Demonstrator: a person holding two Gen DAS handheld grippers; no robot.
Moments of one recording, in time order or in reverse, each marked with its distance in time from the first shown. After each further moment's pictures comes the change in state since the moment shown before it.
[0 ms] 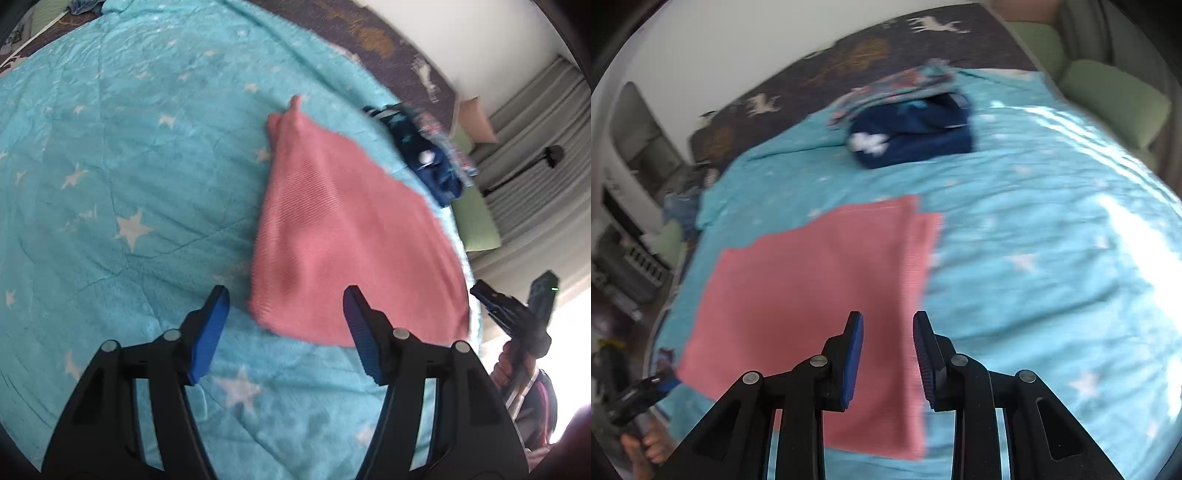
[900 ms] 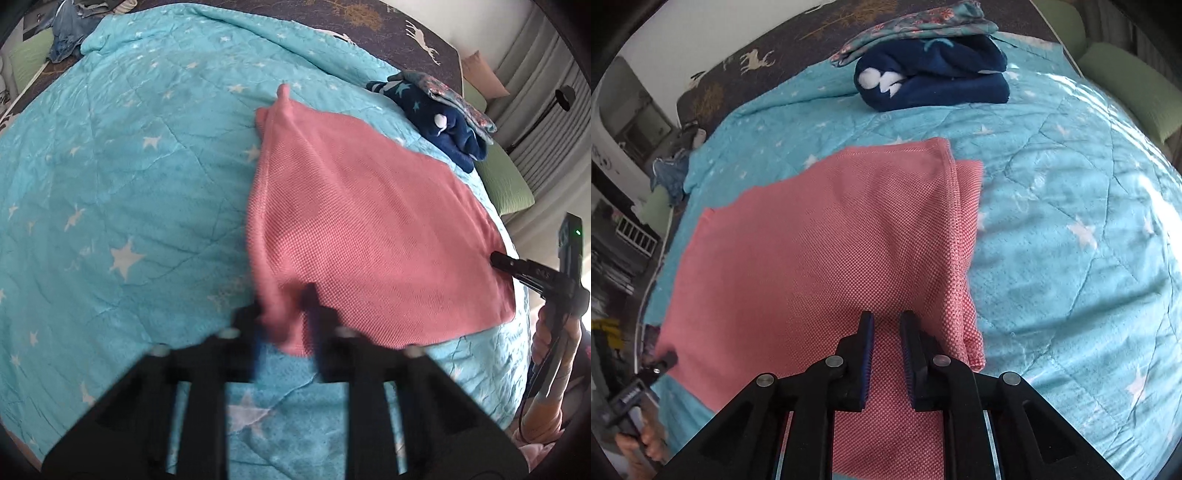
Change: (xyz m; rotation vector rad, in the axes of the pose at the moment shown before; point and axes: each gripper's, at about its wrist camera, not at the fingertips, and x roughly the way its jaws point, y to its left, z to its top) left arm 0.009 -0.028 0.000 0.168 -0.009 0.144; right arm 0.049 0.011 0.007 -0.012 0.118 -0.146
